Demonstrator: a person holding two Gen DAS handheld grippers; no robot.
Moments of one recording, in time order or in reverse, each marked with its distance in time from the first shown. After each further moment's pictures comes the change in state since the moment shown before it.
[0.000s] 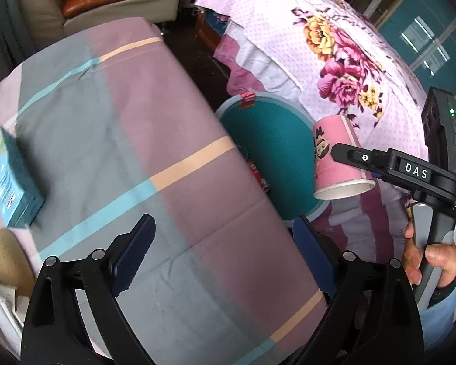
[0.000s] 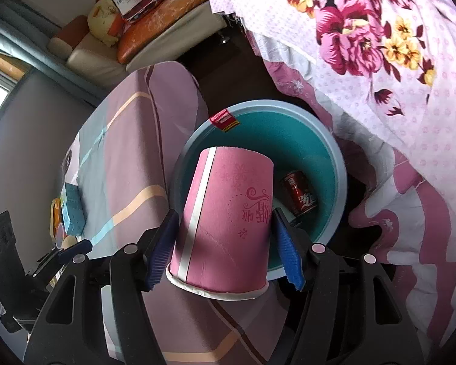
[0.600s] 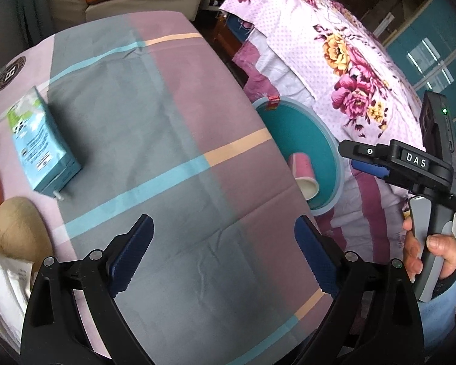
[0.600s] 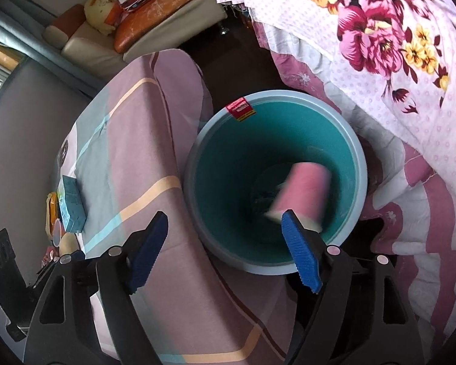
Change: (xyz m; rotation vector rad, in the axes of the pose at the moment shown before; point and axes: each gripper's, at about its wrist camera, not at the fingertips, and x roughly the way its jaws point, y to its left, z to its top) left arm -0.025 0.050 -0.026 -0.081 -0.029 -0.024; right arm 0.010 0.037 -0.004 -0.015 0.039 -0.046
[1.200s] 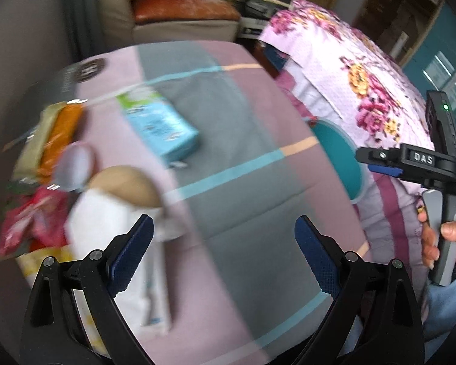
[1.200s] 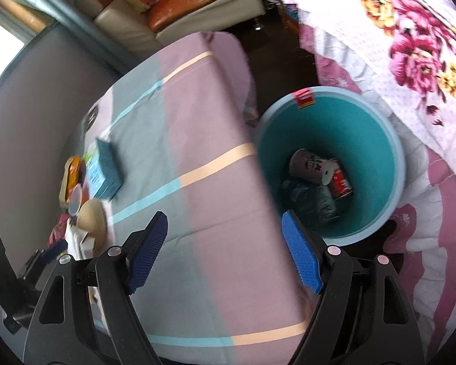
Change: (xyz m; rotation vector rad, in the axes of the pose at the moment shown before) left arm -0.091 0.075 -0.058 -0.048 -0.138 0.139; right arm -0.006 0.087 -0.036 -0.144 0.033 0.028
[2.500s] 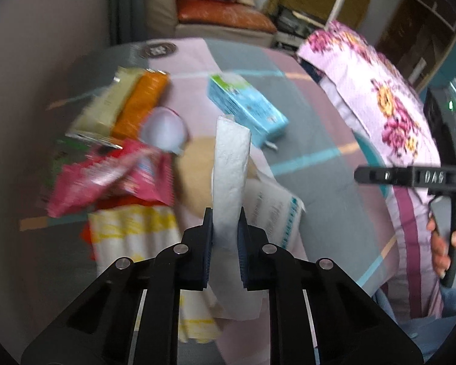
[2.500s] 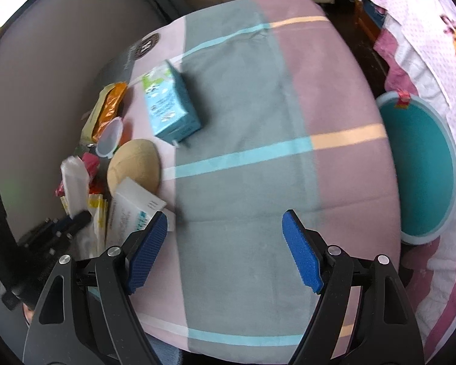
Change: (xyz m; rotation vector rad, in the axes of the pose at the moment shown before) left arm -0.027 0.095 -0.041 -0.114 -0.067 0.040; right arm 0.053 0.129 -0.032 -0.242 0.145 0.030
